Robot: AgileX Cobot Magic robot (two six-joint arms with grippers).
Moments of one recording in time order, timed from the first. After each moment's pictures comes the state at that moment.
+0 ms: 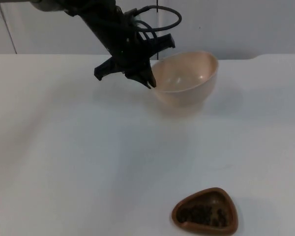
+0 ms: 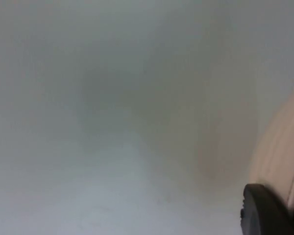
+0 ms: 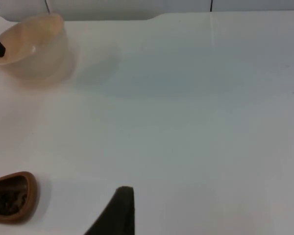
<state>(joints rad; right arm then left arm) 0.03 0.00 -0.52 0.03 1.08 -0.01 -0.33 2.50 -2.12 -0.46 0.93 -0.16</state>
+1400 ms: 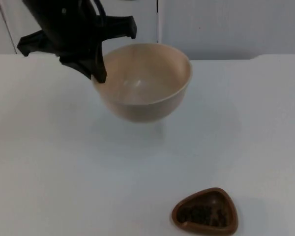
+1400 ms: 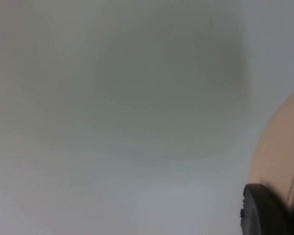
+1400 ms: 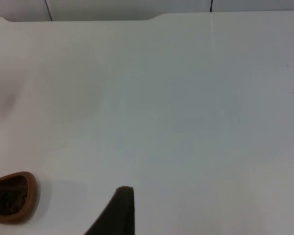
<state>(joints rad) 0.03 0.00 -0.52 0.03 1.08 -0.01 -0.37 1.81 -1.32 -0.22 0.82 -0.13</state>
